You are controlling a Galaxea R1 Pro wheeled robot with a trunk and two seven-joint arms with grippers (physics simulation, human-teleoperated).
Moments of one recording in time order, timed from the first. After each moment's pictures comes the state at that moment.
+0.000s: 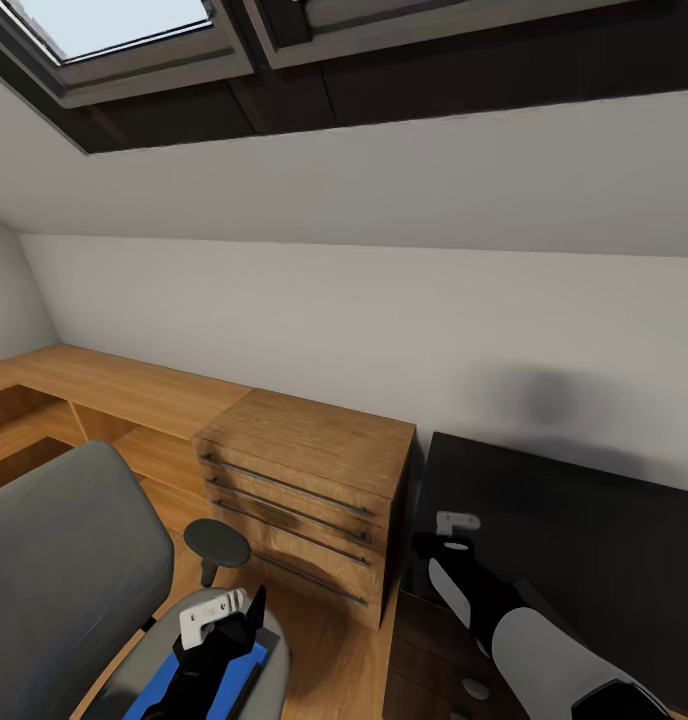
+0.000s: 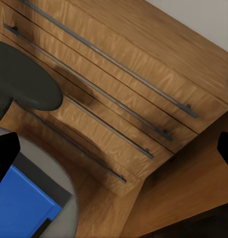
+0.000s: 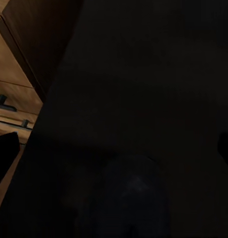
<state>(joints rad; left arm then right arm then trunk) 0.14 -0.05 -0.17 -1.62 0.36 0.15 0.22 -0.72 0.05 0.34 -0.43 -0.40 0.20 -0.36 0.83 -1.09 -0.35</state>
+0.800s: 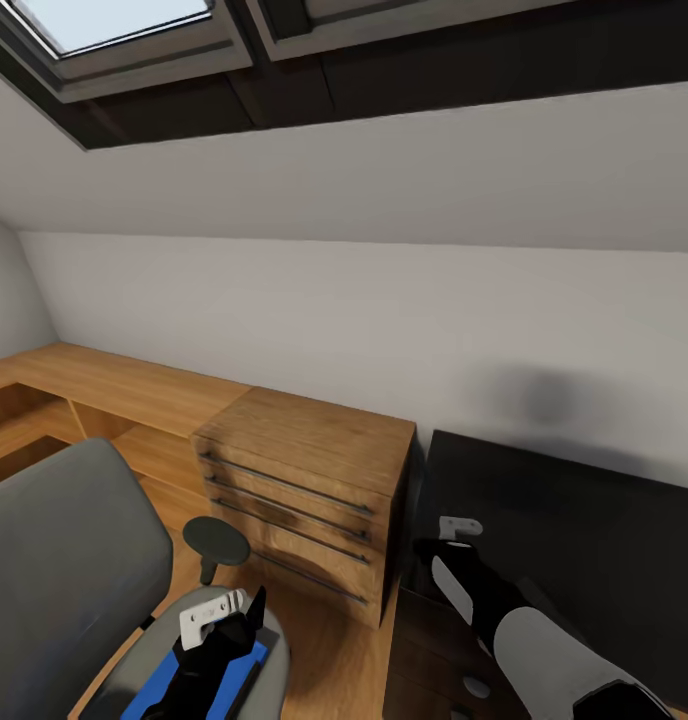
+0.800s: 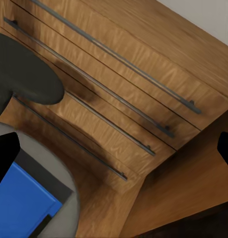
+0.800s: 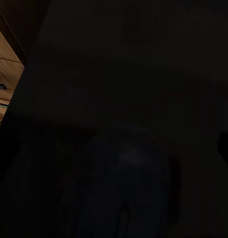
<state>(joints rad) 0.14 -0.05 -0.17 -1.62 0.37 0.16 0.22 -0.72 0.05 0.30 -0.43 -0.40 0.28 -0.36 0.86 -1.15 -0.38</state>
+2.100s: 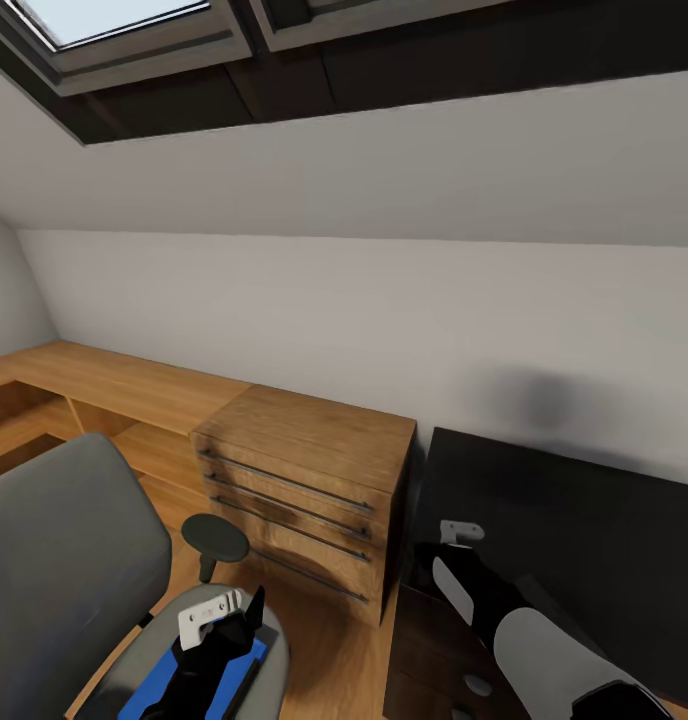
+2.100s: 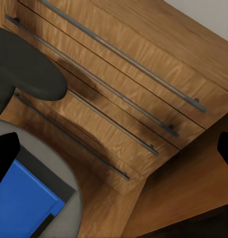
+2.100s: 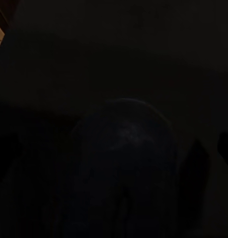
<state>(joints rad) 0.14 -0.05 -0.16 -1.62 0.37 0.16 0.22 -0.72 0.05 0.28 -0.42 -0.40 0.31 -0.36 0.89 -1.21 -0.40</state>
